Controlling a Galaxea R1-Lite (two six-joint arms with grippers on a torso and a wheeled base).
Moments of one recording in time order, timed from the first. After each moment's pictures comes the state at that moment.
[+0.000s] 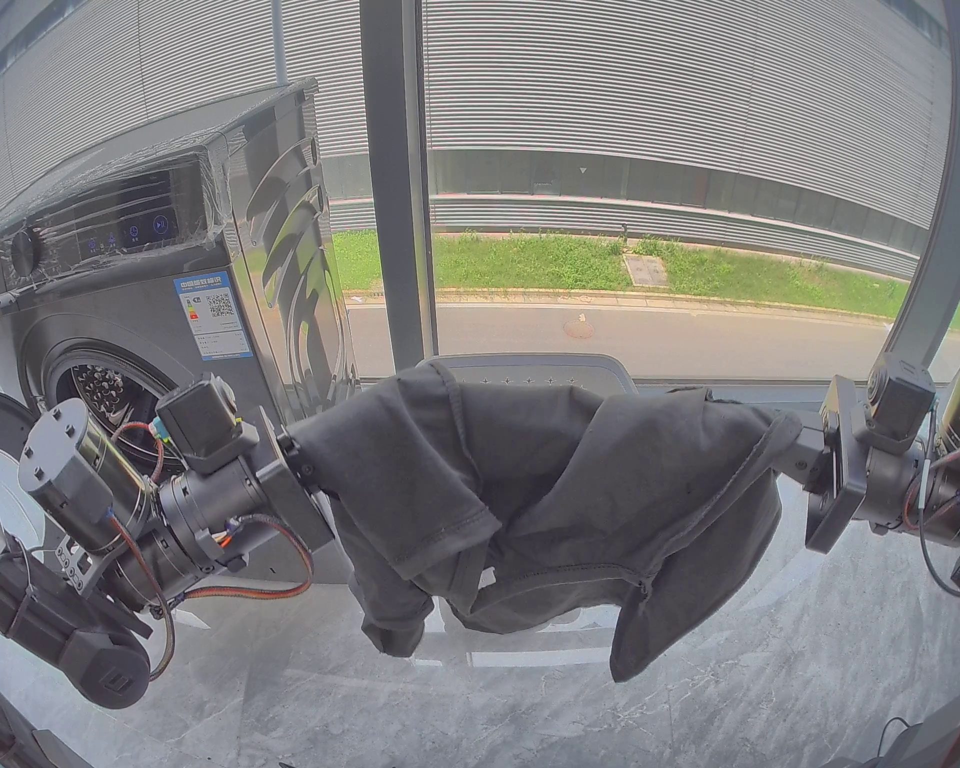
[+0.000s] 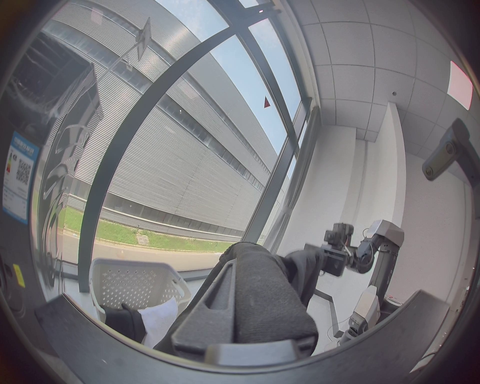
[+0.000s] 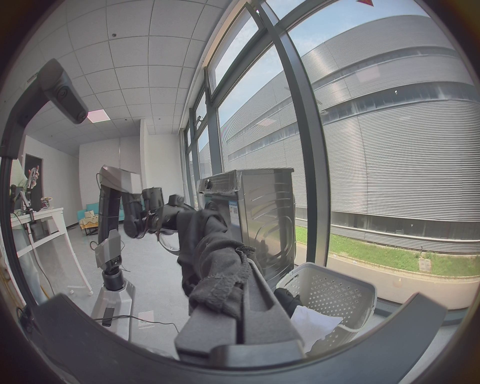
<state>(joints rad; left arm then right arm) -0.51 1.67 -0.40 -1.55 -0.46 -0.39 0.45 1.37 -0.50 -0.91 0.57 -0.05</state>
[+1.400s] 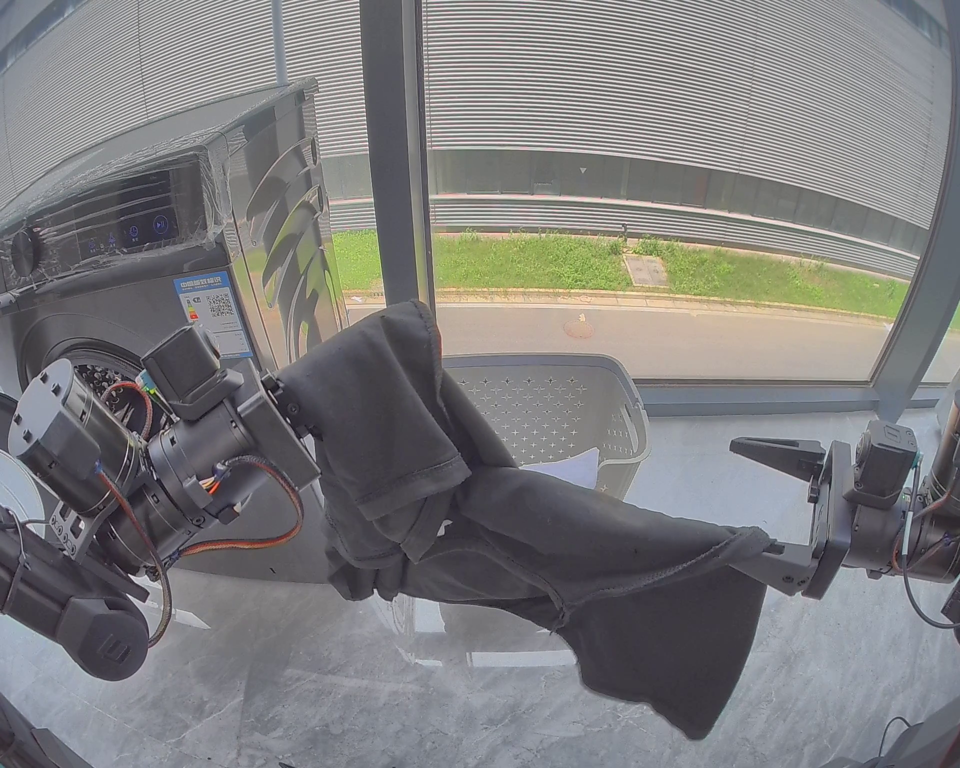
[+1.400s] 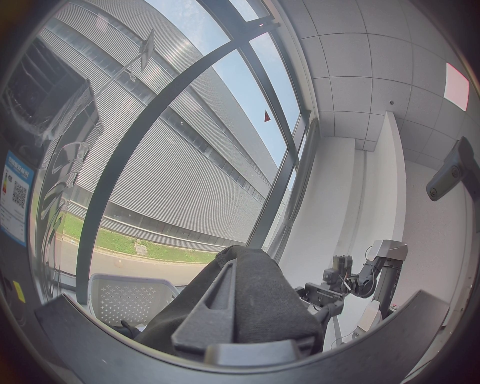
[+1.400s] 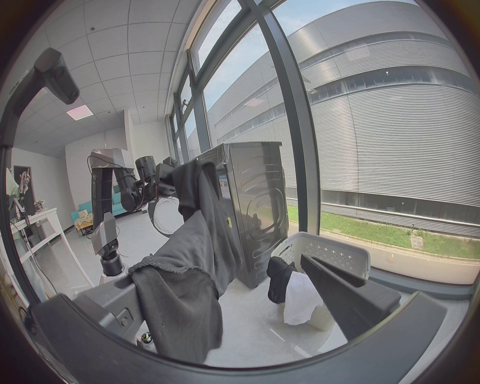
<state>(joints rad) -0.47 1.67 -0.50 -1.55 -0.46 -0.44 0.38 1.37 -0.35 -0.91 0.57 -0.06</state>
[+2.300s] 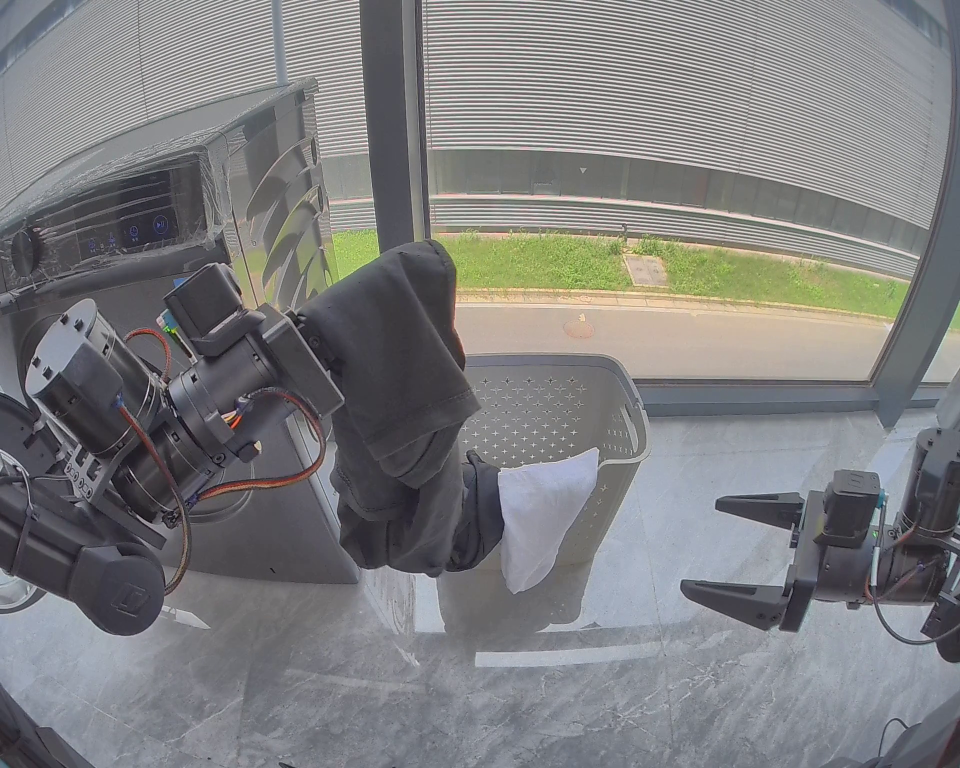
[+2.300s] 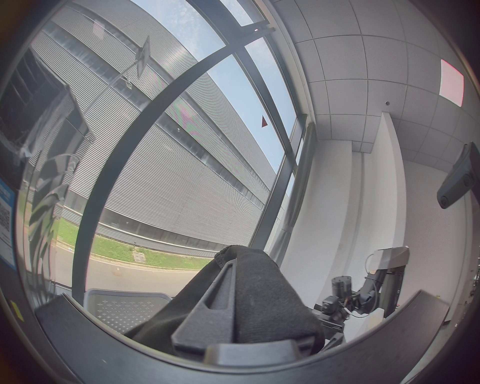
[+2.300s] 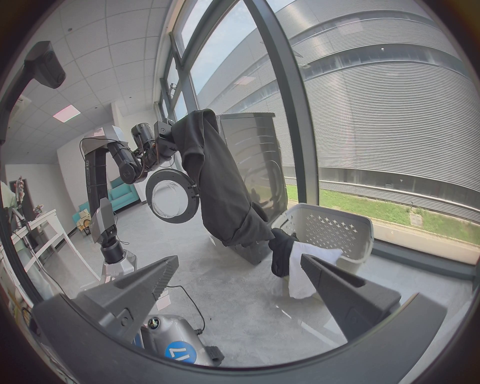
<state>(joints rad) -0.46 1.71 -0.68 -1.47 -0.46 -0.44 0.36 1.45 -0.26 -0.91 0.57 -0.07</state>
